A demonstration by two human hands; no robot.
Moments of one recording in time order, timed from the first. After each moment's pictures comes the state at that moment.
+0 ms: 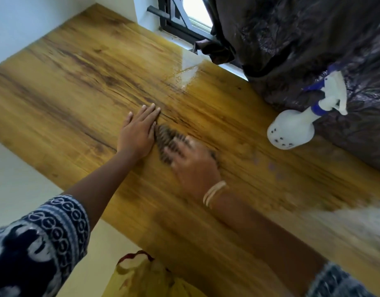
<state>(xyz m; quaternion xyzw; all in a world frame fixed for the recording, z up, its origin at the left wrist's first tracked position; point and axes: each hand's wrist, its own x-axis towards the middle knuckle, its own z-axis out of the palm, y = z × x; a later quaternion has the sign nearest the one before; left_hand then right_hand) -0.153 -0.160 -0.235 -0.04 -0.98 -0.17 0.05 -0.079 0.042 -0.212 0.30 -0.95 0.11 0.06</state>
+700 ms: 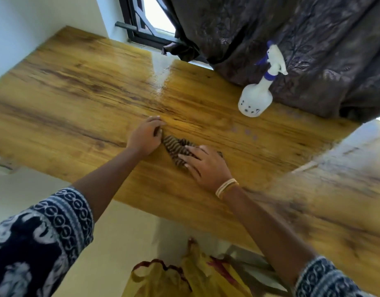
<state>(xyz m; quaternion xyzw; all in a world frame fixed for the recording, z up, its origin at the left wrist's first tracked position) -0.118 -0.136 -0.218 -0.15 -0.95 -0.28 -0.02 -0.003 0.082 -0.228 0.24 -0.96 0.13 0.09</state>
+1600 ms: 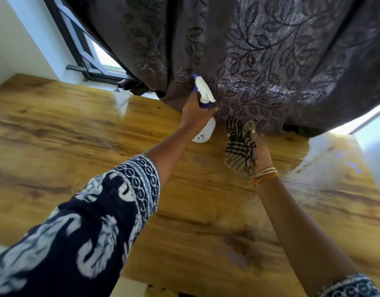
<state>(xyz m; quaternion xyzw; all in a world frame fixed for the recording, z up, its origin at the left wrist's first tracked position) -0.179 0.179 -0.127 -0.12 -0.84 -0.53 0.01 -0.037 0.314 -0.148 -0.21 -0.32 0.92 0.02</state>
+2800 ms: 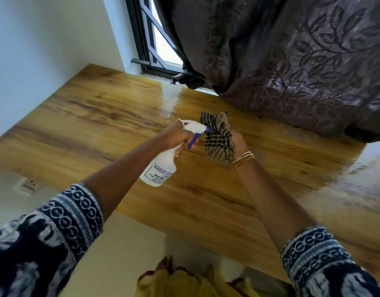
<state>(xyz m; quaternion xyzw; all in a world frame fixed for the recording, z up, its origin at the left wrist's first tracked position) -0.129 -0.091 -0.107 -0.11 -0.79 -0.53 -0.29 -0.102 0.099 -0.146 -0.23 -0.43 0.87 -0.09</state>
